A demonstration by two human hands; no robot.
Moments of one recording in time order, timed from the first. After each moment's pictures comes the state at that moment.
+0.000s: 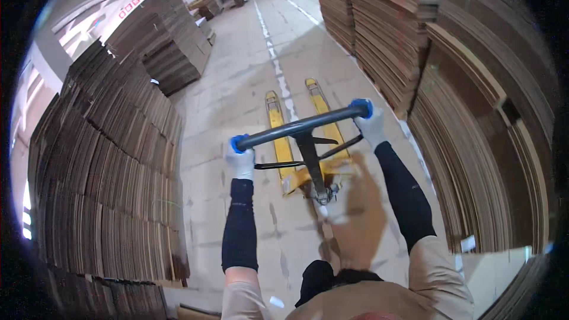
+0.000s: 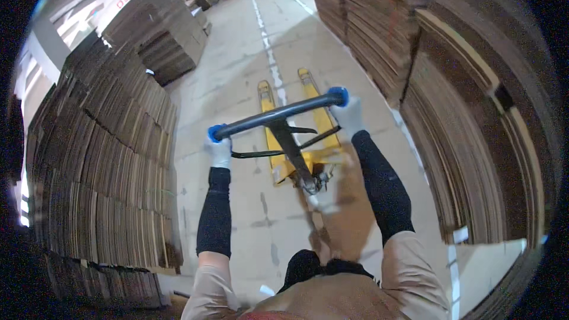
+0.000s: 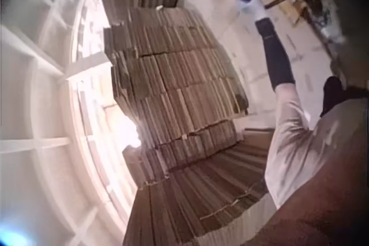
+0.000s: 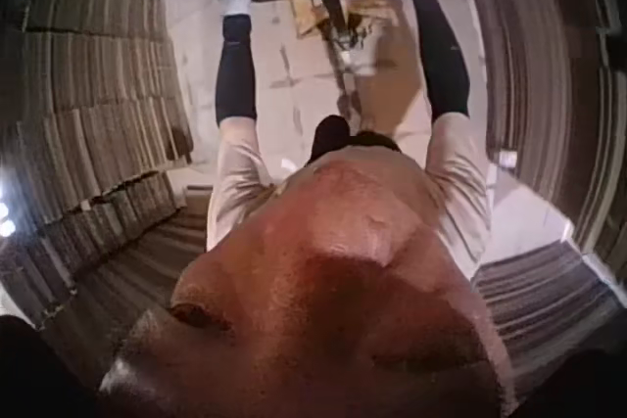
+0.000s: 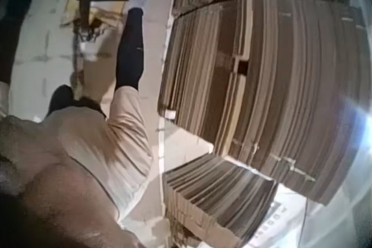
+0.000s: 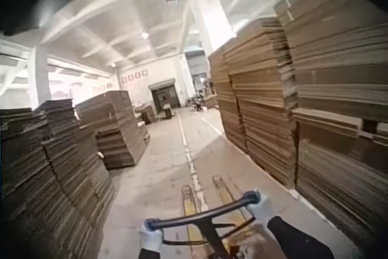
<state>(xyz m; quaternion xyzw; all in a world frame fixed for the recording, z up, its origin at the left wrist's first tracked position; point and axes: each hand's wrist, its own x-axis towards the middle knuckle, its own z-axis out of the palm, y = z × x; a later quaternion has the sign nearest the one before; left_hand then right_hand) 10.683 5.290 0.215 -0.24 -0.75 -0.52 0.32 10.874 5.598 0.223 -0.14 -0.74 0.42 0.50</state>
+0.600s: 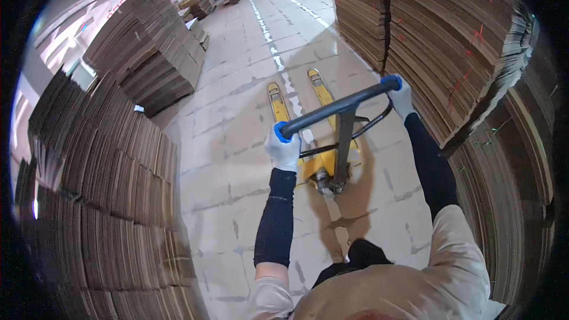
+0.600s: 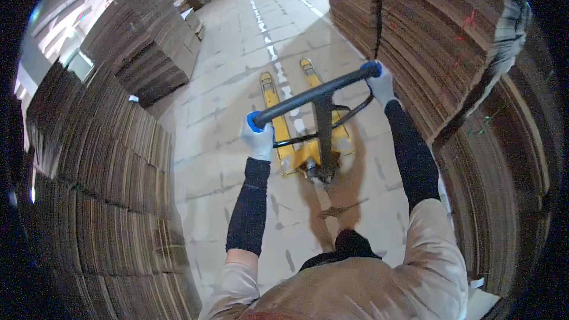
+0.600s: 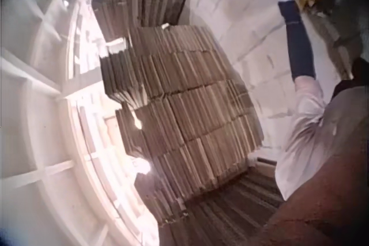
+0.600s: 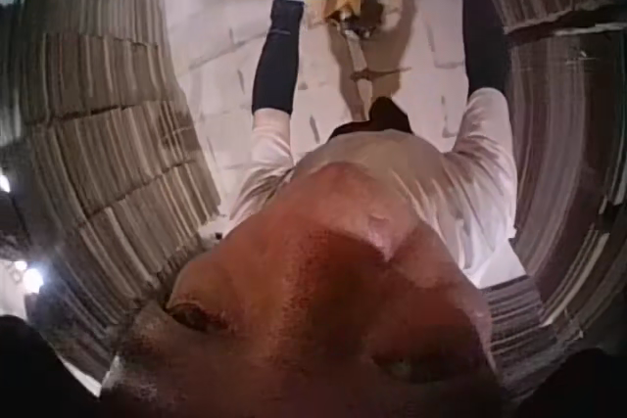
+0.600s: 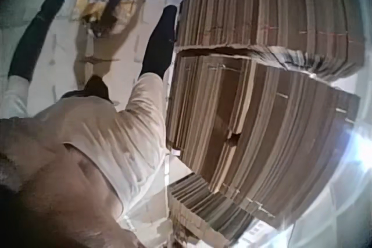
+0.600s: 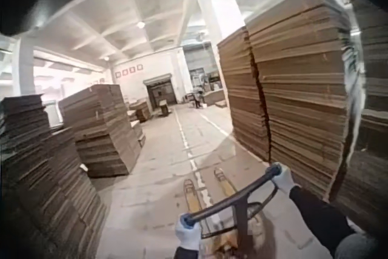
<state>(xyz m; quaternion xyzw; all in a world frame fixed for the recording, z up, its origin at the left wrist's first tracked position) 10.234 5.591 0.203 -0.26 -0.73 -0.58 0.25 10.383 5.924 0.215 -0.14 -0.76 0.36 0.52</state>
